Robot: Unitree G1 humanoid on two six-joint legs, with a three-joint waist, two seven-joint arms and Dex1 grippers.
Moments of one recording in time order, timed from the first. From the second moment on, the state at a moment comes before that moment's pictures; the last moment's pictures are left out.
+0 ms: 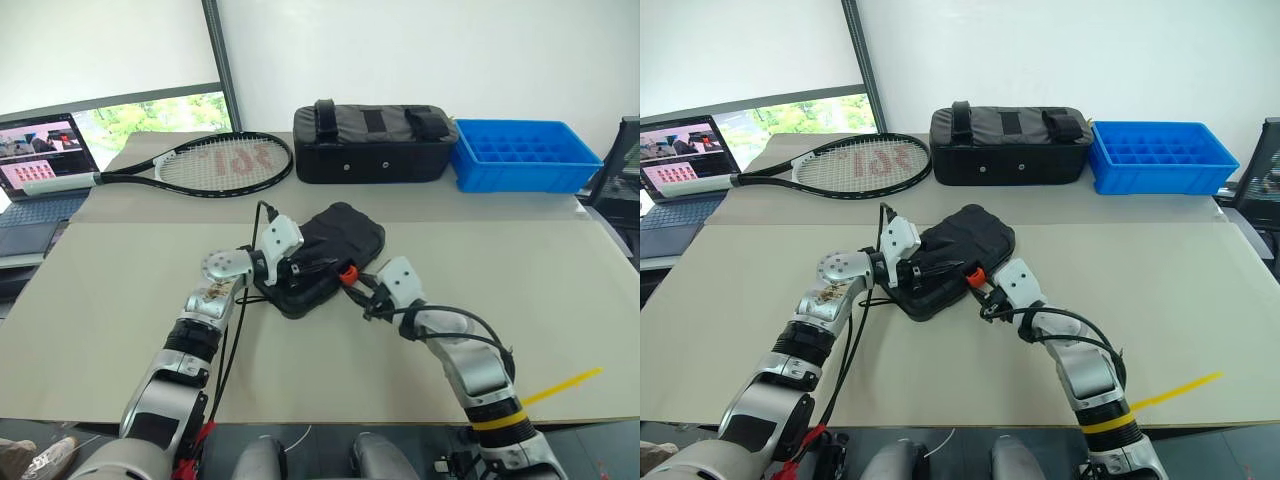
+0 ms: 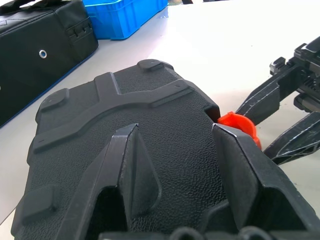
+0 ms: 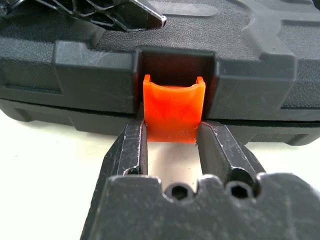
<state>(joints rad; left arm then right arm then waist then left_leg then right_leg) -0.67 0.31 -0.15 0.52 -0.12 -0.06 -0.99 -0.27 -0.30 0.19 -0.12 0.06 0.39 0.53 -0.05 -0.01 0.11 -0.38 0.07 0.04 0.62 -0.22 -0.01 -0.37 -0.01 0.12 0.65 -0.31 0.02</state>
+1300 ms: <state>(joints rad) -0.67 0.32 -0.15 0.52 -0.12 -0.07 -0.98 -0.34 -0.33 0.20 -0.15 0.07 0.52 0.53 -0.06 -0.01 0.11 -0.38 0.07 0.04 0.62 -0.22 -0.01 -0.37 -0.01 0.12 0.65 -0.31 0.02</state>
